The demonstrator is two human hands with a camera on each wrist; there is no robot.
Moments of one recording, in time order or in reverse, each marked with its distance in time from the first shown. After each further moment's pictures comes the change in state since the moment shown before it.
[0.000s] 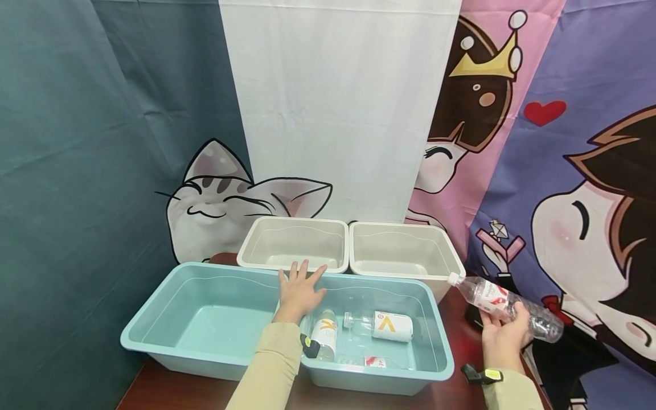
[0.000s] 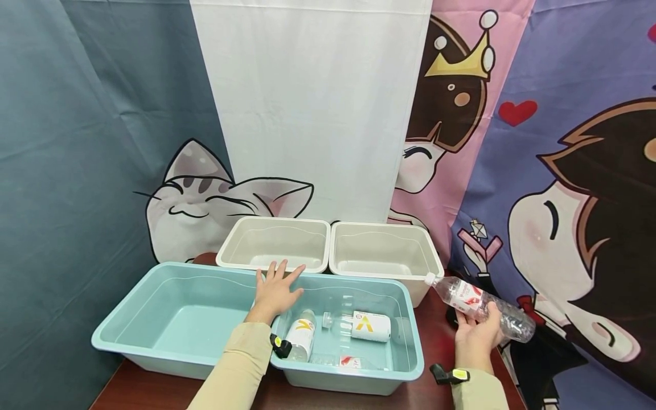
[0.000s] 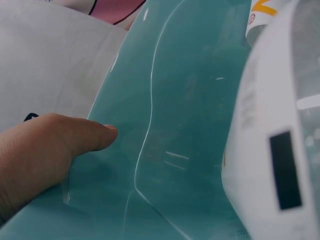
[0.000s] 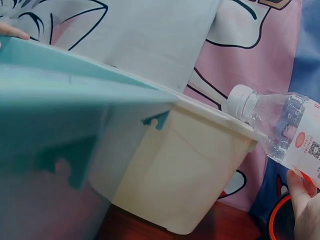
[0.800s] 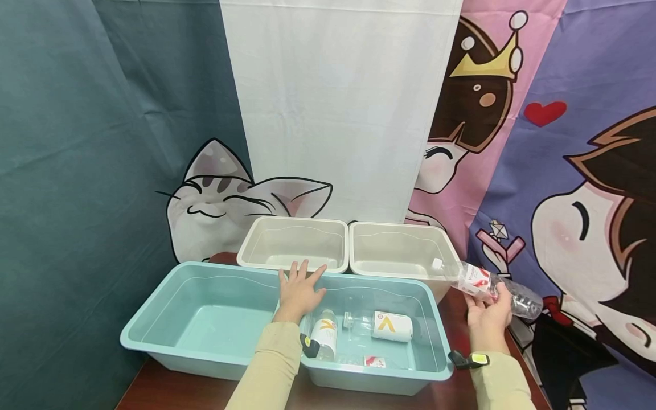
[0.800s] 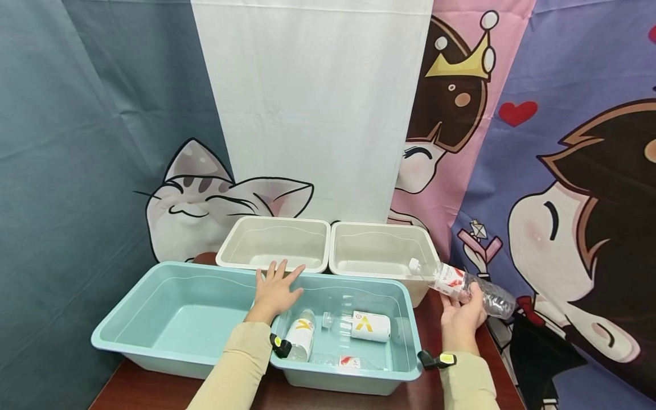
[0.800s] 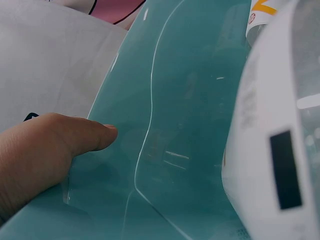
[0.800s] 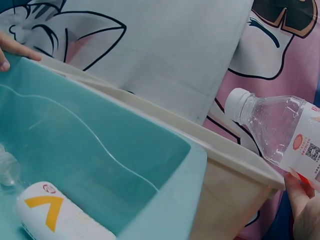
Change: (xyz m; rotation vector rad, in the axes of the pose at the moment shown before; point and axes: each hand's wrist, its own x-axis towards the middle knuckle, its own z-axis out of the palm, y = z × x) left_hand -0.002 0.000 -0.002 -0.007 -0.001 0.004; right_hand -0.007 0.030 0.035 -0.050 -0.018 0.037
